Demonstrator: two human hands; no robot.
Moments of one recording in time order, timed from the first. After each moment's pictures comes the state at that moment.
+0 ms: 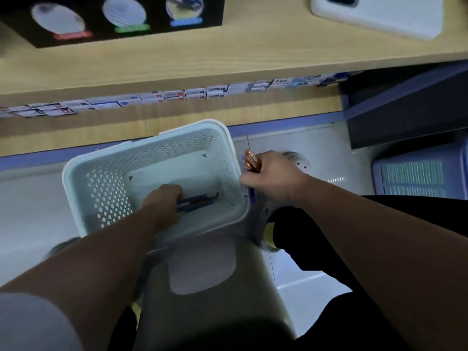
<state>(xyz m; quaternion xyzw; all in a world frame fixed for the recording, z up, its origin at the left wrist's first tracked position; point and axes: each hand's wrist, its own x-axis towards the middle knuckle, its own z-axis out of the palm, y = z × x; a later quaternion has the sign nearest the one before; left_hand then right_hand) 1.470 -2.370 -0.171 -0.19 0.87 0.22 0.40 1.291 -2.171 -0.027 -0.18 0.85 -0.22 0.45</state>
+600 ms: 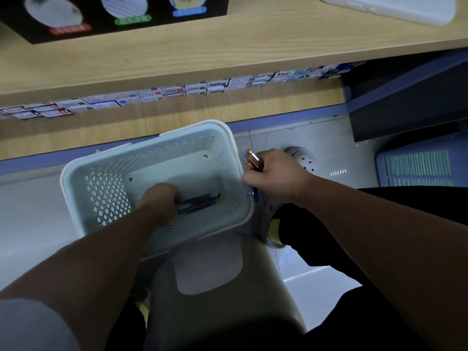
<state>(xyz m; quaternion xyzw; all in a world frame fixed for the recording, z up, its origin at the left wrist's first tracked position) 1.475 -2.383 -0.178 -0.20 0.89 0.25 0.33 1.300 -2.175 -0.026 -0.17 0.85 -0.24 0.44</state>
